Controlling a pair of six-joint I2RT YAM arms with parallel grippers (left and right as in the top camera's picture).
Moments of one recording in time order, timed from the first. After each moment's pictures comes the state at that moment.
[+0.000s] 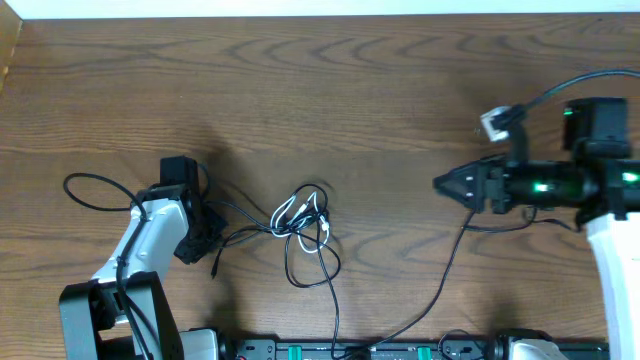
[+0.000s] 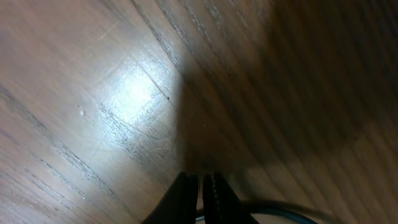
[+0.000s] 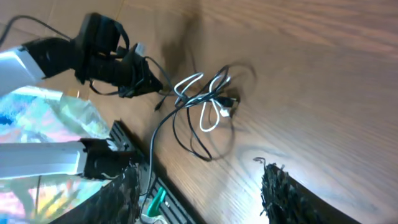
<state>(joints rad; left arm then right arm) 0.14 1.51 0.73 -0.77 -0.04 -0.70 0.00 1.25 1.24 -1.17 -0.90 -0.14</state>
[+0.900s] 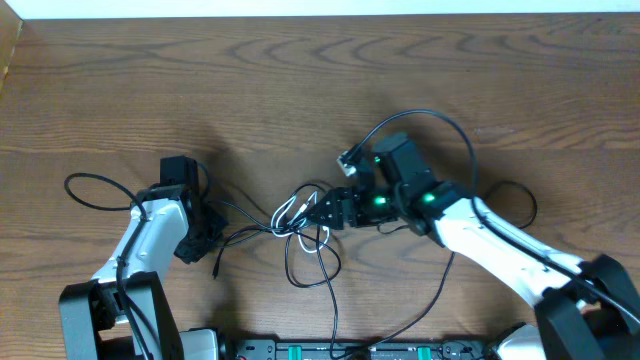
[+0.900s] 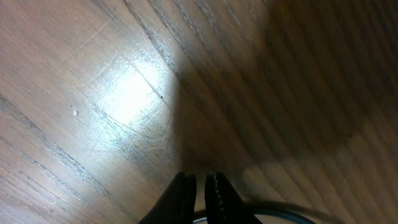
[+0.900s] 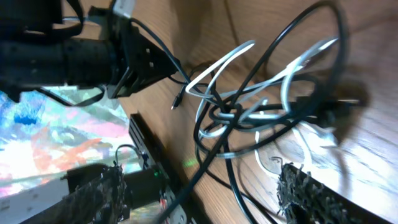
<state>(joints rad) 0.14 1.51 0.73 -0.77 -0.03 -0.70 0.62 1.58 0.88 -0.15 -0.77 0.67</state>
